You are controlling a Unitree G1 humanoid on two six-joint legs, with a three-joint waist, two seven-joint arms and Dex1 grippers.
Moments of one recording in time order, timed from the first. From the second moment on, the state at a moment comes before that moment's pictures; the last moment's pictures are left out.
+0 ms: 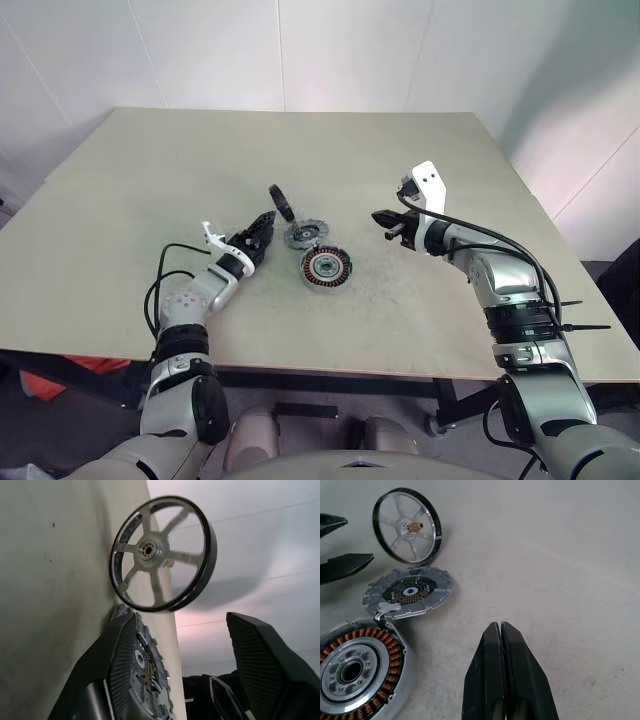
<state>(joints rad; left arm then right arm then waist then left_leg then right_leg) -0.53 0.03 0.56 0.52 -0.99 0.81 -0.40 -0.57 -0.41 0.02 0.18 0.23 0.63 0.66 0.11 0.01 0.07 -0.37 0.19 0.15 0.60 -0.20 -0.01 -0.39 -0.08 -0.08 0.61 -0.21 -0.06</state>
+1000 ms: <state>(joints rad) -0.74 0.12 0.61 0.87 -0.85 0.45 -0.26 -0.58 -0.42 0.02 0.19 0.20 0.61 0.66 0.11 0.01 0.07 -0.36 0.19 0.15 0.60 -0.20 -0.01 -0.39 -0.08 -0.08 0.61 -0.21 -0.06</state>
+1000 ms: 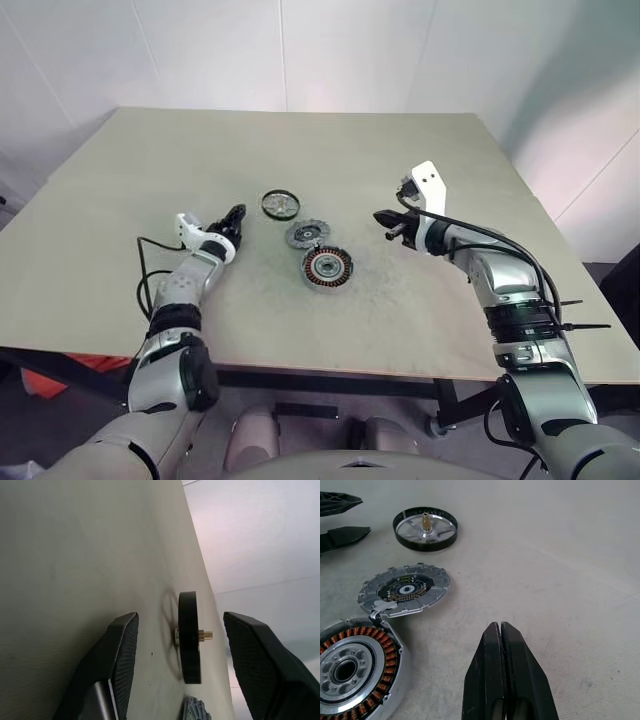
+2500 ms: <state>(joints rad) -1.04 0.02 0.69 1.29 -0.72 0.28 -0.22 -0.54 -0.42 -0.01 0.15 0.21 0.62 0.60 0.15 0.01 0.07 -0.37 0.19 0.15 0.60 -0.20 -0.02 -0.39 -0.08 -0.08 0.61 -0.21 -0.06</state>
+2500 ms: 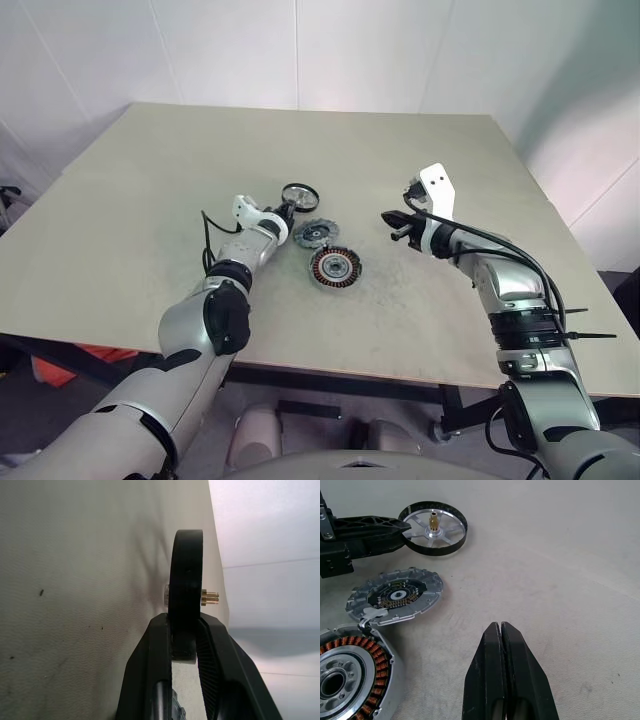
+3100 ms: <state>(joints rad) -0.79 0.21 0.06 0.81 -0.16 -0.06 -0.68 -0.54 -0.48 -0.08 0.30 0.20 0.54 0.56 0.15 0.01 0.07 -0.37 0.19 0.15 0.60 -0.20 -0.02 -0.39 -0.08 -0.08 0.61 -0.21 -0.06</state>
